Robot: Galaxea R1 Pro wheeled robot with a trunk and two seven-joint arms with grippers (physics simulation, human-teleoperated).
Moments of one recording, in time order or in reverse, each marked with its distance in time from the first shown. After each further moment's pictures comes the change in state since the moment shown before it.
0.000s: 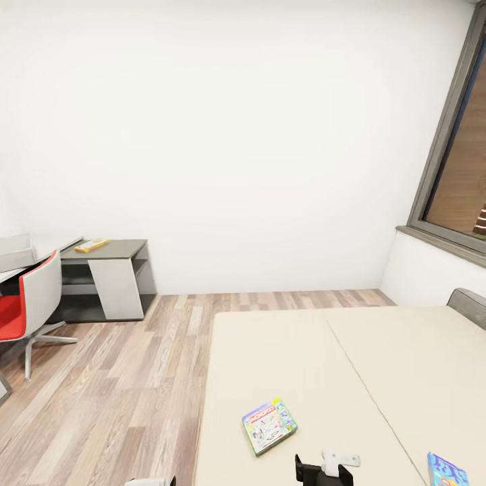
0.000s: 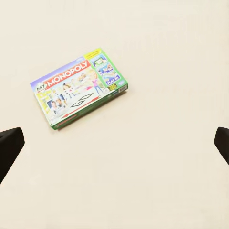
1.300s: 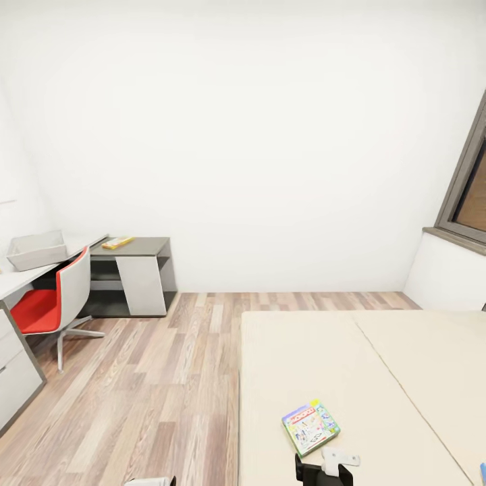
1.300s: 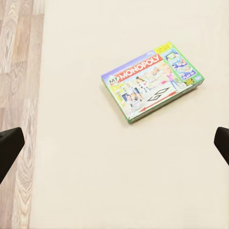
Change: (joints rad) left arm 0.000 0.000 0.000 0.000 0.000 0.000 0.000; right arm 0.000 0.000 0.000 -0.002 0.000 0.000 0.001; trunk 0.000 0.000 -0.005
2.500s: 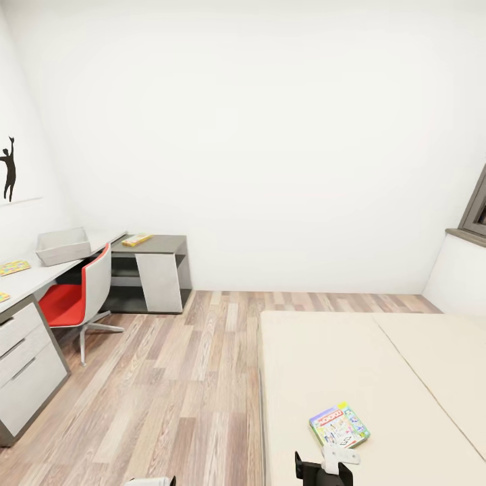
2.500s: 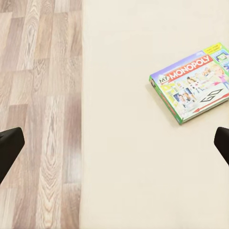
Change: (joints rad) left arm 0.000 0.000 0.000 -0.001 0.000 0.001 0.000; right arm 0.000 0.000 0.000 -0.010 0.000 0.000 0.000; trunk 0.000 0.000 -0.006
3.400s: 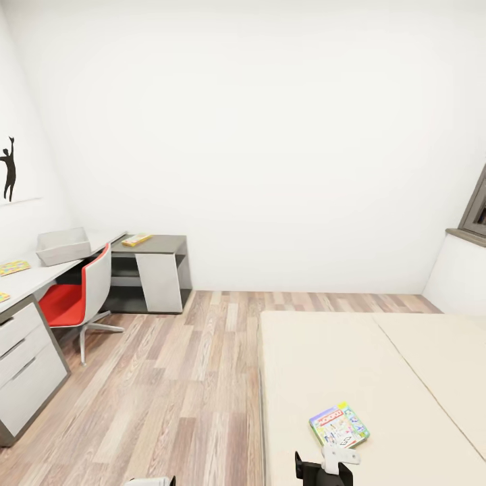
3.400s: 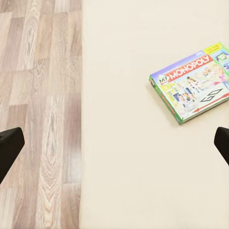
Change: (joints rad) left arm 0.000 0.001 0.001 0.000 0.000 0.000 0.000; right arm 0.000 0.000 0.000 0.000 0.000 0.000 0.000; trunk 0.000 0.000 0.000
